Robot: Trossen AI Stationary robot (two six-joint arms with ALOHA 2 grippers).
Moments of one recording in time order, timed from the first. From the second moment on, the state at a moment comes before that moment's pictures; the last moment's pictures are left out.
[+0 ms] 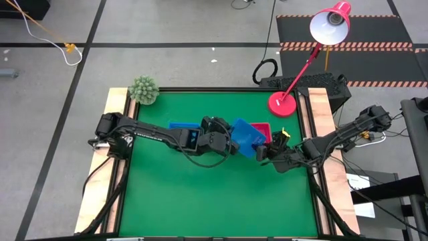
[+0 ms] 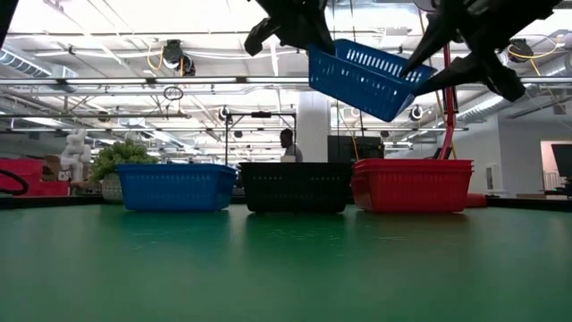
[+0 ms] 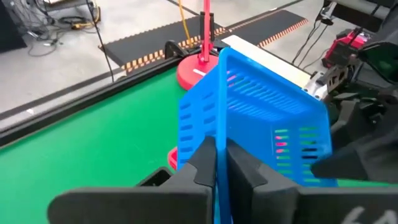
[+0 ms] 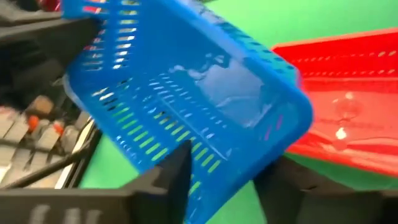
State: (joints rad) left arm -0.15 1.84 1.53 -0.27 -0.70 -0.58; right arm 0.41 1.08 0.69 -0.40 0.79 1.51
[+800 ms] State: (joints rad) left arm -0.16 1.65 1.53 -0.74 -0.62 -0.95; right arm 0.44 0.87 0.69 -0.14 0.46 1.28
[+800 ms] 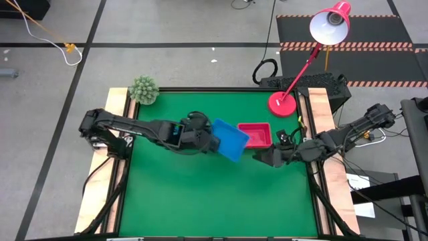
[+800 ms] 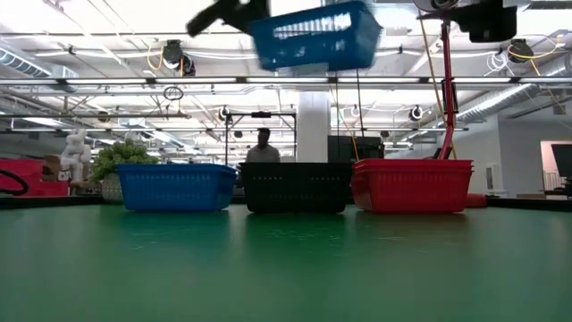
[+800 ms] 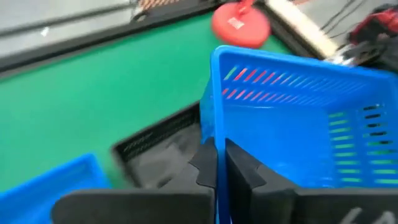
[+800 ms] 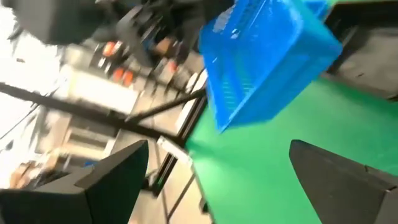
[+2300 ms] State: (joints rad) left arm -0.08 1.10 0.87 -0.98 -0.60 -1.47; right arm 0.53 0.77 0.69 -0.16 0.50 1.22
